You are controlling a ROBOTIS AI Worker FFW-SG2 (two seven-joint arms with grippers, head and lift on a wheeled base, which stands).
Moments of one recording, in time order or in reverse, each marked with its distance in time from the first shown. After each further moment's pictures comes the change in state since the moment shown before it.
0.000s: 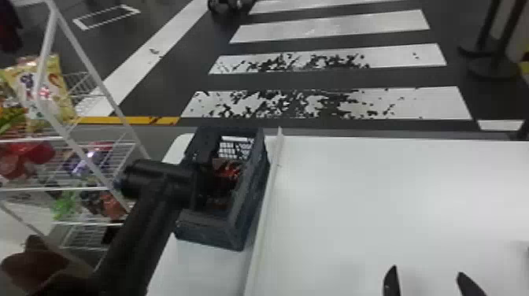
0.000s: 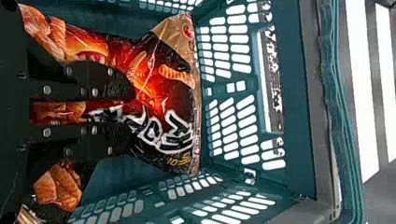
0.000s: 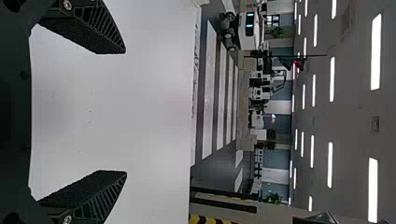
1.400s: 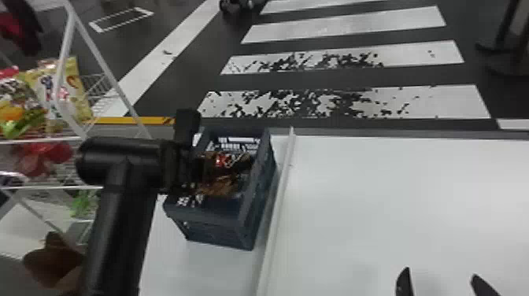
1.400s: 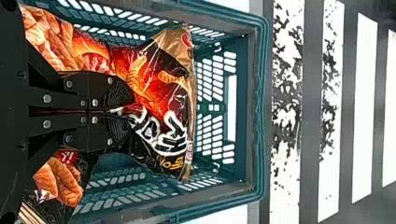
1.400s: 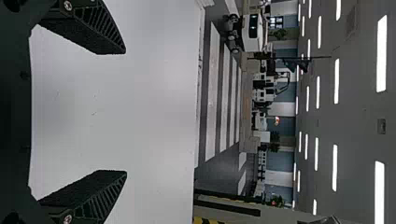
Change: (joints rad) left arm 0.118 0.018 0.190 -0.538 0.005 0.471 -0.017; right arm -0.018 0.000 0.003 0.020 -0.008 0.012 0.006
